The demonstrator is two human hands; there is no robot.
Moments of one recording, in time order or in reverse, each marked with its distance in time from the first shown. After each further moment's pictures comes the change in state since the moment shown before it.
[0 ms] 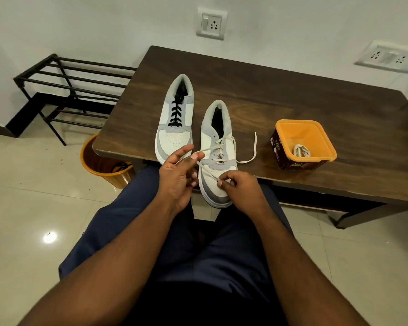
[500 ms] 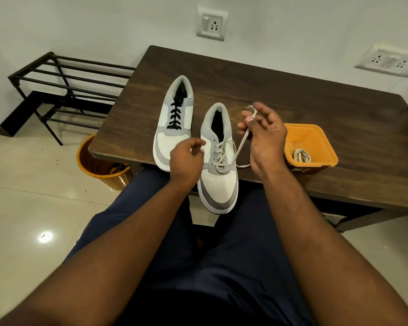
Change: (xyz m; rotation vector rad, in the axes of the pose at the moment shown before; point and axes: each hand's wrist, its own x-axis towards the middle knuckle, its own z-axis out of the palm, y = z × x) left_hand 0.048 0.000 0.022 0.895 0.127 0.420; right_hand 0.059 -0.068 -0.060 1.026 0.420 -0.004
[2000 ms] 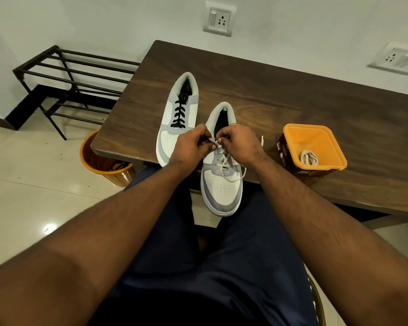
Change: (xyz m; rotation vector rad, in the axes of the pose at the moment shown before) left_hand 0.040 -0.010 -0.004 0.084 -0.242 0.221; right_hand 0.046 0.051 0.013 -1.266 -0.568 -0.375
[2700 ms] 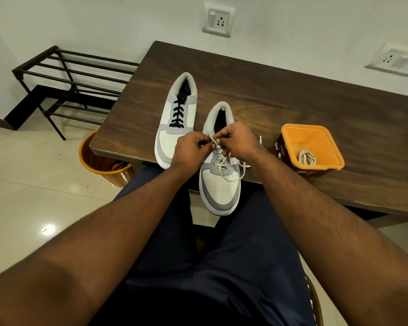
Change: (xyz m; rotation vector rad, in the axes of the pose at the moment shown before) left_hand -0.003 0.005 0.008 0.064 0.040 -0.083; right_hand 0.002 -0.003 -0.005 0.363 -0.126 0.195
